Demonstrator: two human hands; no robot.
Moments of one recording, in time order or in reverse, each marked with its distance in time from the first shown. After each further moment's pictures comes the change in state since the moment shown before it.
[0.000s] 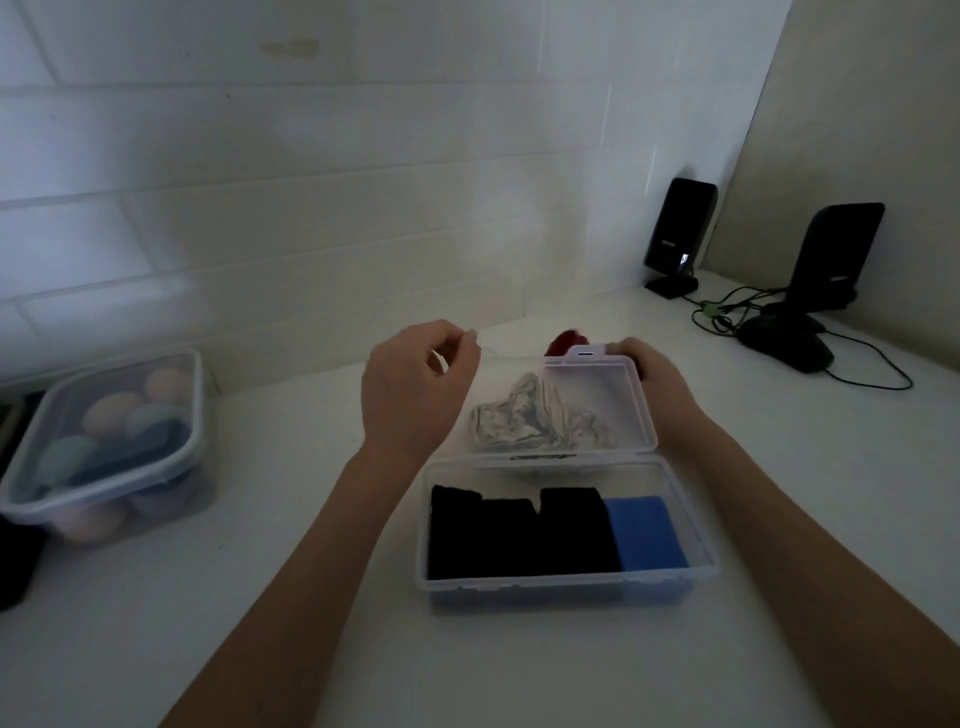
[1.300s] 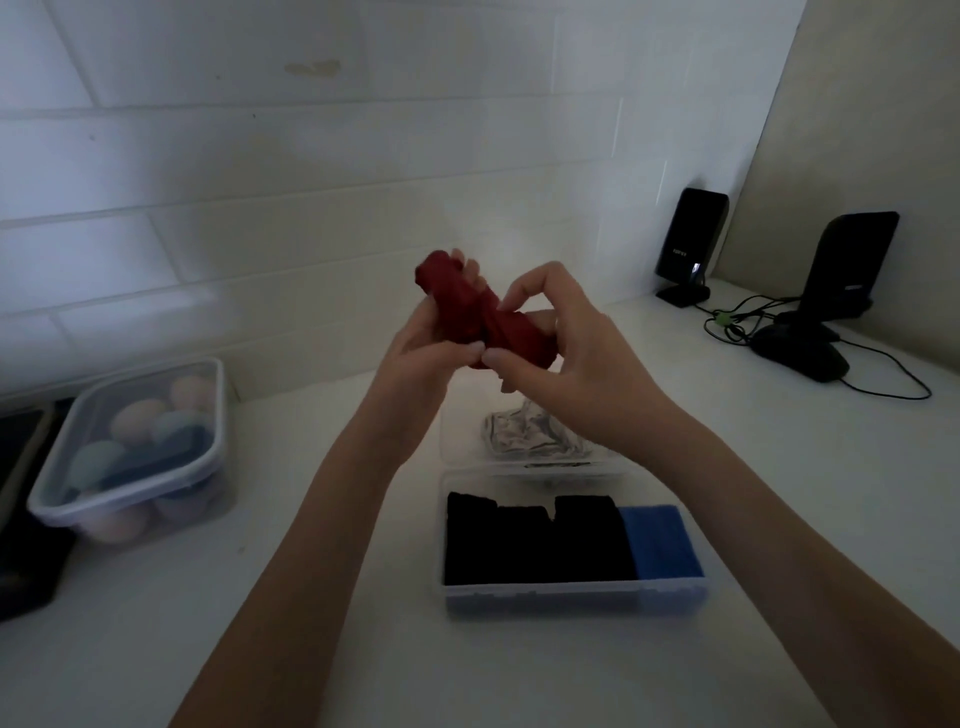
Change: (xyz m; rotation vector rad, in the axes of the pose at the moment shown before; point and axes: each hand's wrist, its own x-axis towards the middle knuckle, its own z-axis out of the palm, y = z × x) left_hand 0.020 -0.005 -0.018 -1.070 -0.435 -0.229; right_hand -0.066 -0.142 0.029 0.107 -0.195 -0.478
